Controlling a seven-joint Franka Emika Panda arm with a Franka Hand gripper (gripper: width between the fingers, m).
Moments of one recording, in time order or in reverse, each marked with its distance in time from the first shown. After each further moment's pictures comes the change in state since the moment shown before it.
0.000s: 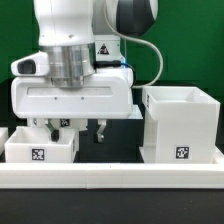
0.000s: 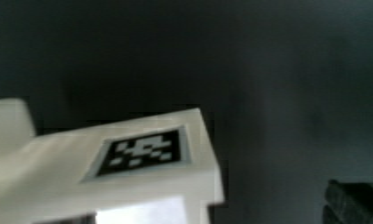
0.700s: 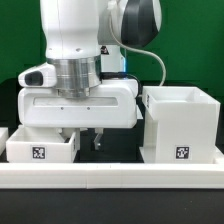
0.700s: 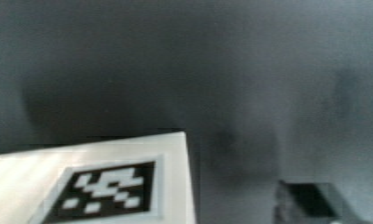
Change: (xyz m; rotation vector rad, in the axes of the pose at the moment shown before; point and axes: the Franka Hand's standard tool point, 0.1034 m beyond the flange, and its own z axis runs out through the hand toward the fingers) arm -0.004 -0.004 0.007 -0.001 -0.011 -0.016
